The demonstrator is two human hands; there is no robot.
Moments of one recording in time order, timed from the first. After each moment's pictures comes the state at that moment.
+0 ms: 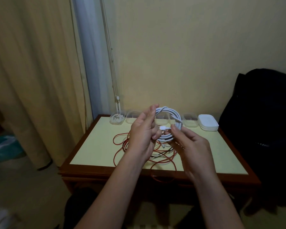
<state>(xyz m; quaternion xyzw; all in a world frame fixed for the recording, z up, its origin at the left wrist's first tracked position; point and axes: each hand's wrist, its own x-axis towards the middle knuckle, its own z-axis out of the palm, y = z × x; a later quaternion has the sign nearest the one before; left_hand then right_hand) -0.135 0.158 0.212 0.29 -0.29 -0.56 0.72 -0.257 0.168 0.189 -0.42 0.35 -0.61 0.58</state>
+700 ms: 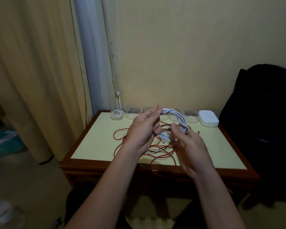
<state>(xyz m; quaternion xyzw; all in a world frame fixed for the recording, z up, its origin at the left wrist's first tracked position) -0.127 0.152 0.204 0.33 -0.36 -0.57 0.66 -0.261 0.165 0.180 -0.43 0.32 -0.54 0.65</state>
